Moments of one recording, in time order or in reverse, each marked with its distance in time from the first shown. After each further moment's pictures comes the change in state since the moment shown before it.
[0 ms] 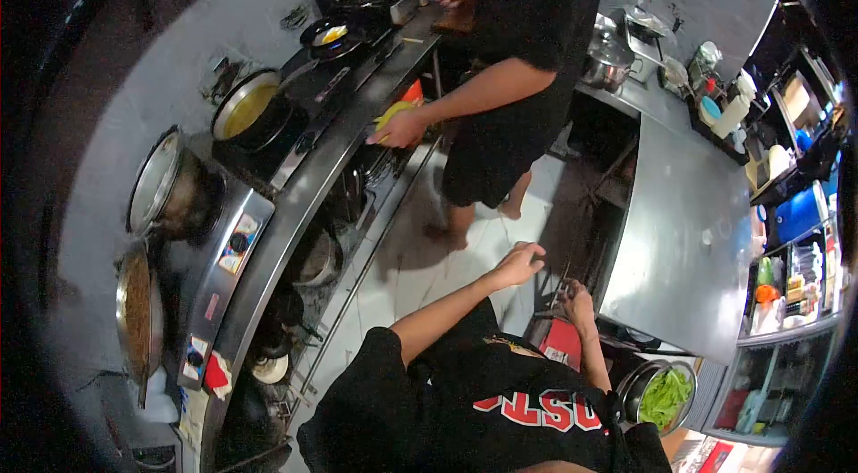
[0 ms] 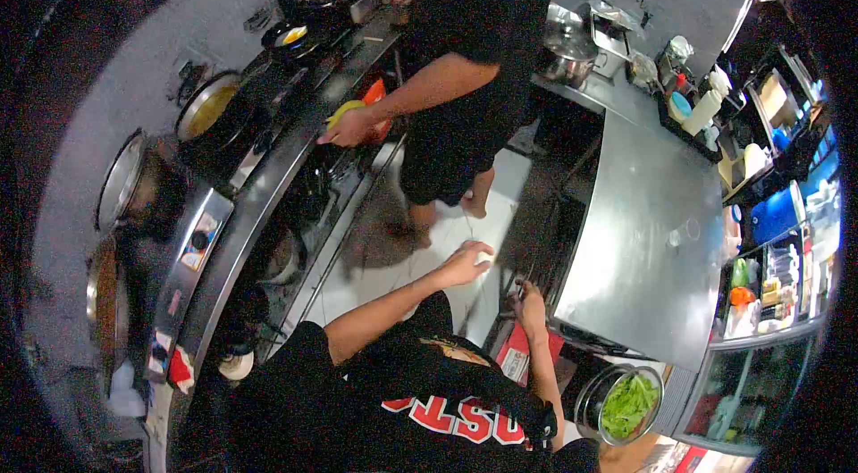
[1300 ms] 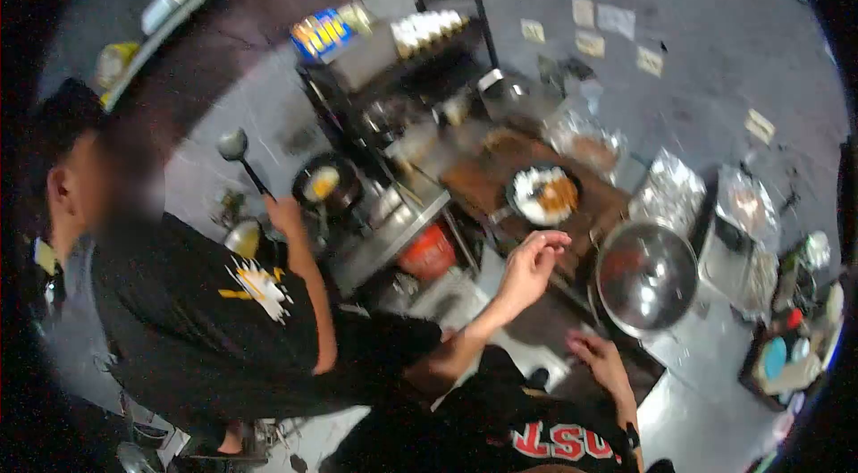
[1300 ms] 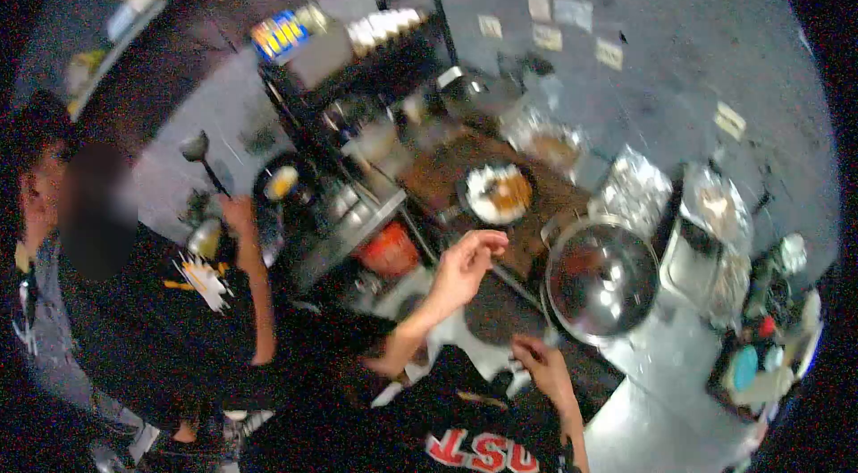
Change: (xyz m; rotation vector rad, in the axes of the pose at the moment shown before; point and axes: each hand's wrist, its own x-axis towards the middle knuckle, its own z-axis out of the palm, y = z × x) left_hand 0.567 0.027 -0.231 -0.305 0.582 -0.008; right_hand 0.571 -0.110 -0.202 0.575 -0.555 -0.126
